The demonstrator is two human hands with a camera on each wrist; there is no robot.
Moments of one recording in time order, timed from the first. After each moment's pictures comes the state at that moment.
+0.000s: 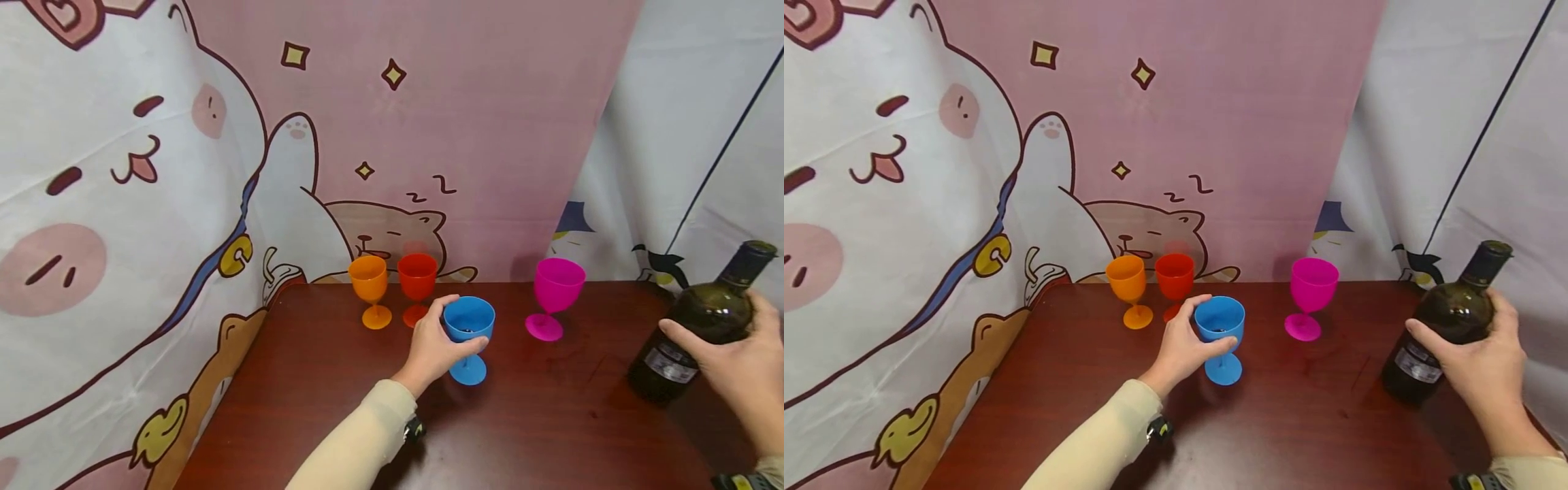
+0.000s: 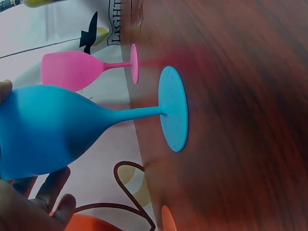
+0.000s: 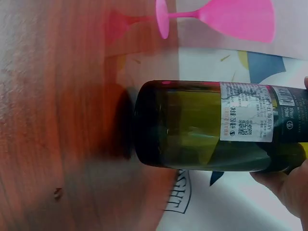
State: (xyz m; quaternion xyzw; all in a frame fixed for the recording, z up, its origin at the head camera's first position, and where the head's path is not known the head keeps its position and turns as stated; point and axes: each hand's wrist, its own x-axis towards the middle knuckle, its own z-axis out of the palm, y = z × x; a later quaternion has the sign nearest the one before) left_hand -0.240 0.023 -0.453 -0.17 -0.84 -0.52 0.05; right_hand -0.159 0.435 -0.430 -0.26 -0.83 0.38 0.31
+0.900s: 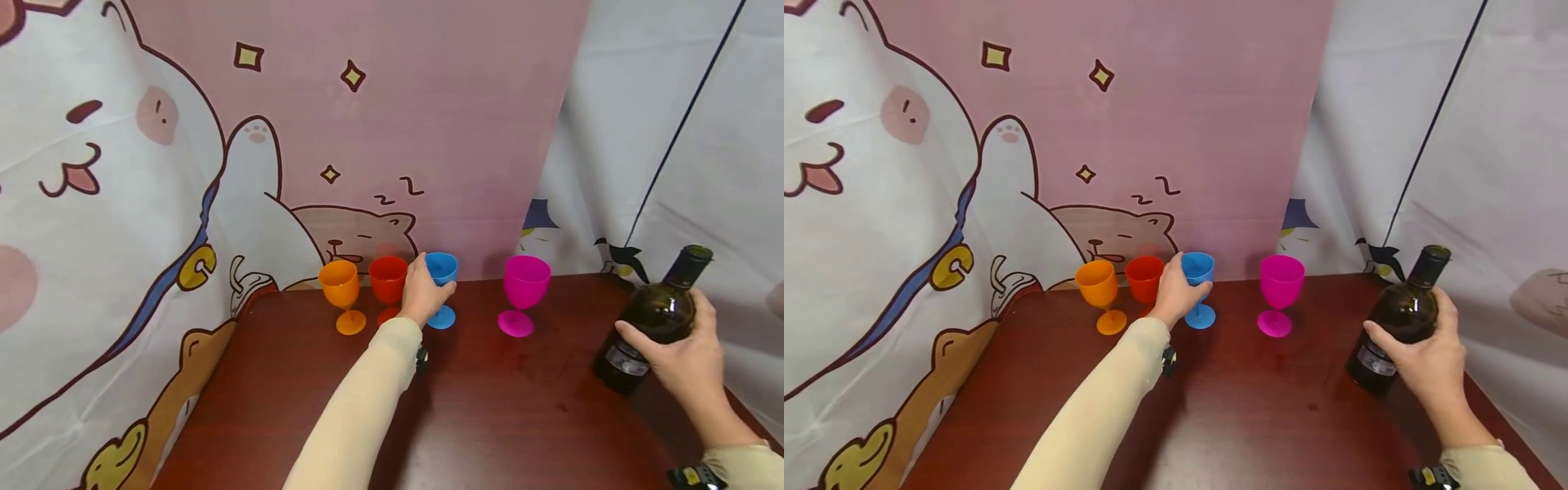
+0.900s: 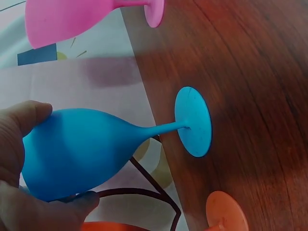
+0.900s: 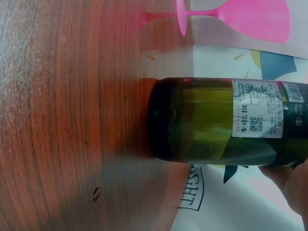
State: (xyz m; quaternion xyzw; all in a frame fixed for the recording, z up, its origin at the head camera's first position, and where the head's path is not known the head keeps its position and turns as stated) left_hand -0.330 0.082 -0.417 -0.08 -0.89 -0.44 0.04; right_hand -0.156 0.445 -0.456 -0.21 -0.83 0.41 0.33
